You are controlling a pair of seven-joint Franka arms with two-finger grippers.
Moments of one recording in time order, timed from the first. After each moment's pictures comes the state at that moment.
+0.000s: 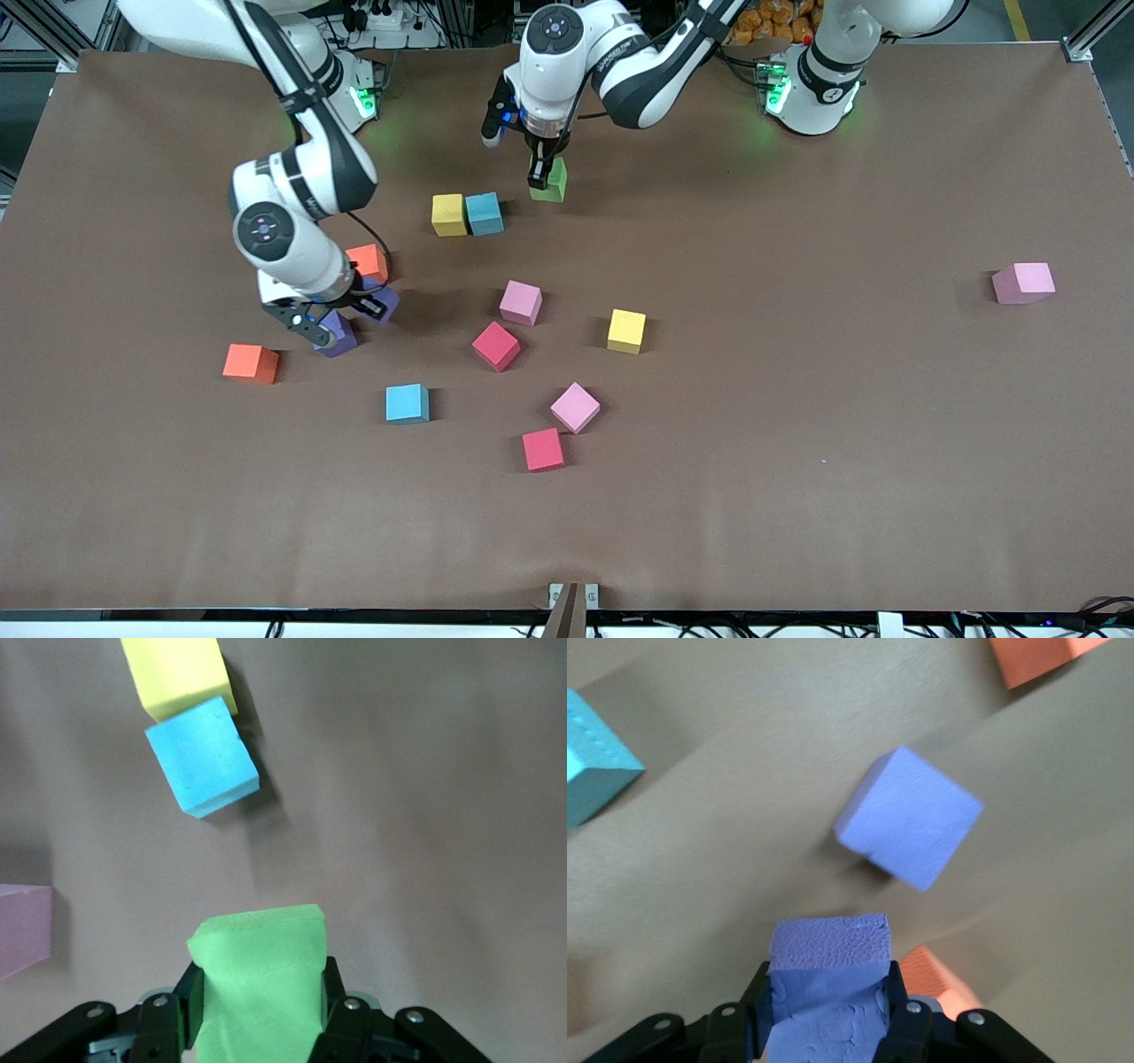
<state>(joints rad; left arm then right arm) -1.05 0.34 -0.08 -1.96 -0.14 2.34 0.80 0.14 0.23 0.13 -2.18 -0.04 2.26 0.82</state>
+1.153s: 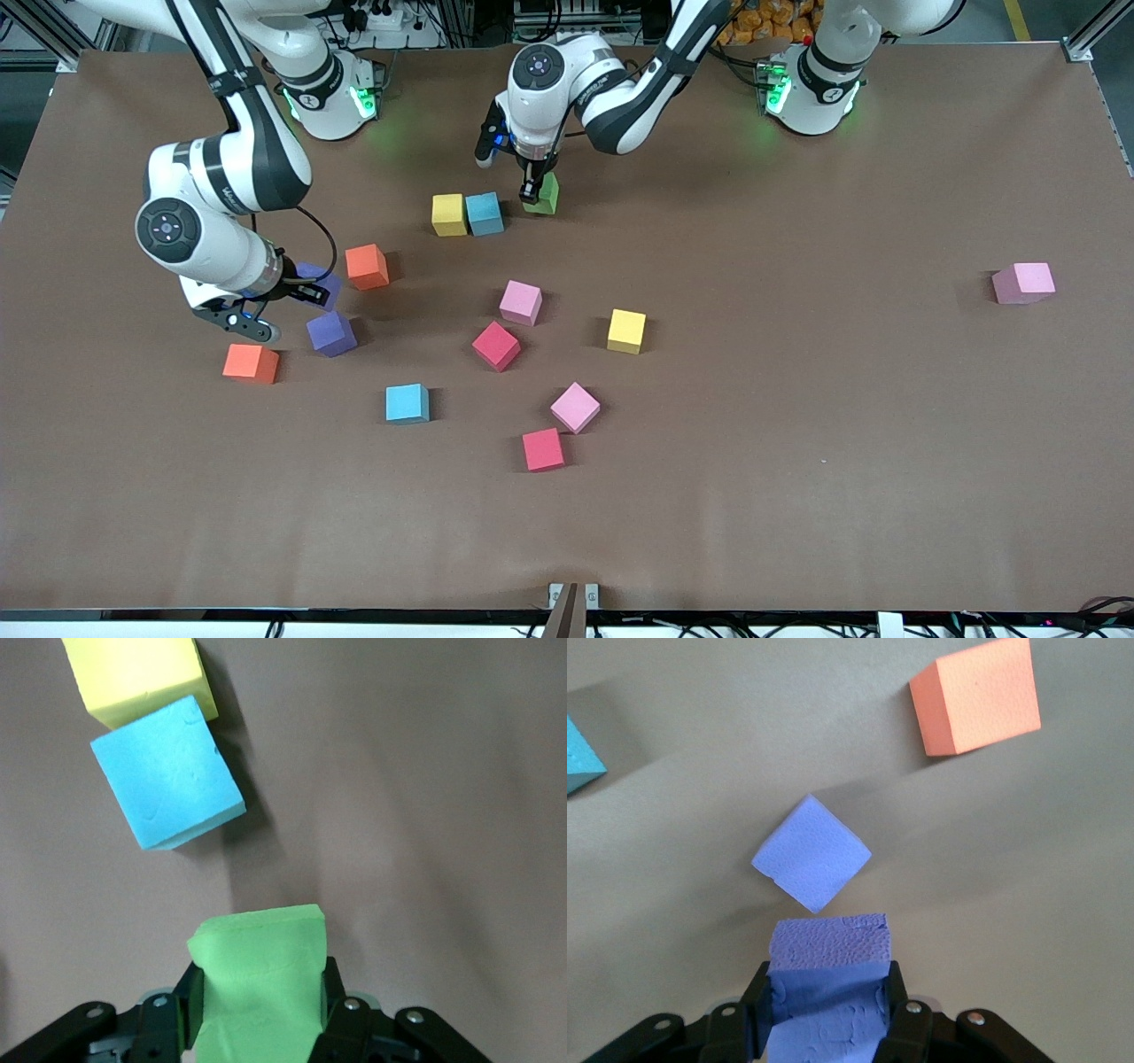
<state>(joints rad) -1.06 0.48 -0.11 -1.89 -0.14 2.42 0.78 0.03 0.14 0.12 -2.15 -0.04 2.12 0.53</state>
